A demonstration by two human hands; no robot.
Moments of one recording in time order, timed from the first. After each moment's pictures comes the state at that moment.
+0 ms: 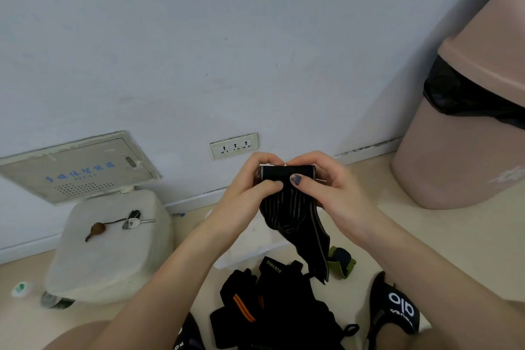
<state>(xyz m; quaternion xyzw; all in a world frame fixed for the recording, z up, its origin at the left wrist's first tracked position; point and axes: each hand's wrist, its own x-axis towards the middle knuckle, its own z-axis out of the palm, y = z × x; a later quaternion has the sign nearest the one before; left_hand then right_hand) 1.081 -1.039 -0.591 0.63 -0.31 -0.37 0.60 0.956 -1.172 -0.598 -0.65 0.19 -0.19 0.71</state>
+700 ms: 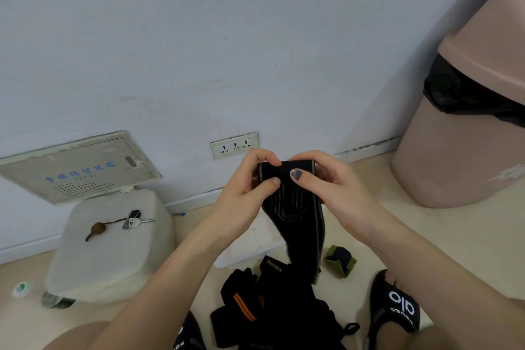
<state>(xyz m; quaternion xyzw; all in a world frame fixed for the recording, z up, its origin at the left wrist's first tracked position) 1.083 -1.035 -0.591 0.64 -0.36 -0.32 0.59 0.956 -1.175 -0.592 -0.67 0.20 -0.18 0.69</state>
